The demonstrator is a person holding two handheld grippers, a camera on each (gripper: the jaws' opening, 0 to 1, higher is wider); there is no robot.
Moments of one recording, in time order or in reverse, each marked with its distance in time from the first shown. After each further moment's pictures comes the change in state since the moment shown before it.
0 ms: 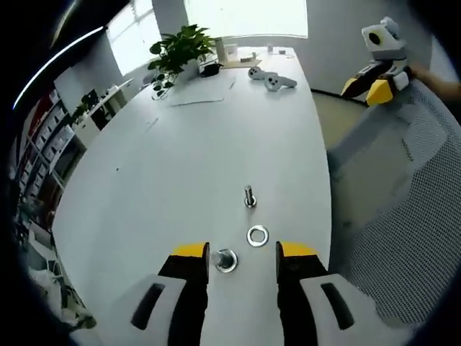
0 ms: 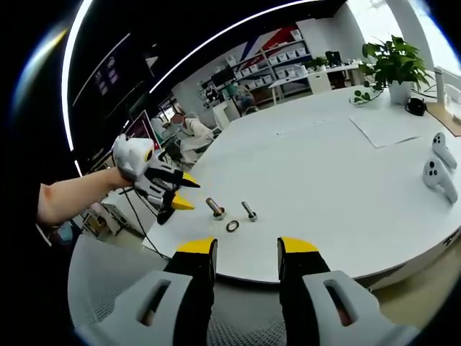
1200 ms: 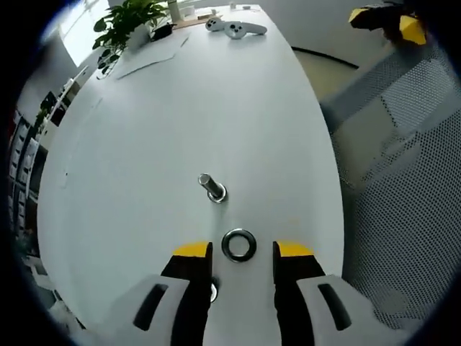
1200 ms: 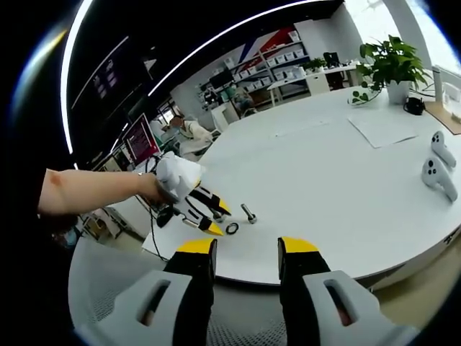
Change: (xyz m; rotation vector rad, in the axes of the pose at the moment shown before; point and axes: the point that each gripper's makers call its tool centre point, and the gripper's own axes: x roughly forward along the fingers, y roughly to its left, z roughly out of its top) left arm 0.092 -0.020 -0.026 0.141 0.278 -0.149; right arm 0.000 -0.001 0.002 0.010 -0.016 -0.003
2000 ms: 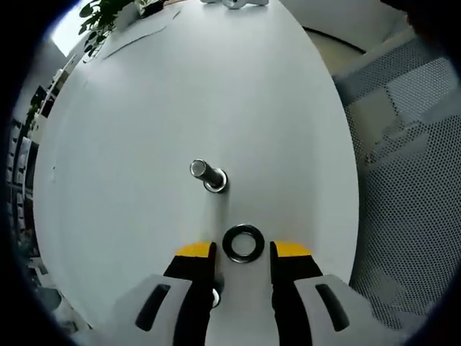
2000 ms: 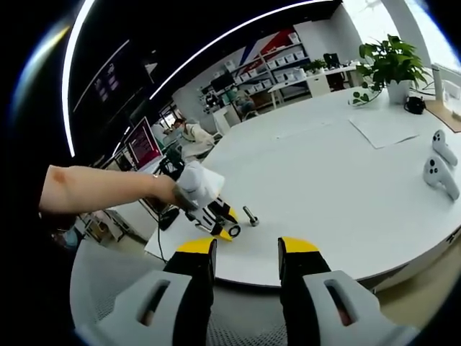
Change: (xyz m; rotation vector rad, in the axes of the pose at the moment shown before) left arm 0.018 0.002 -0.009 0.007 0.144 -0.021; right arm 0.001 0.001 0.002 0.009 -0.016 0.016
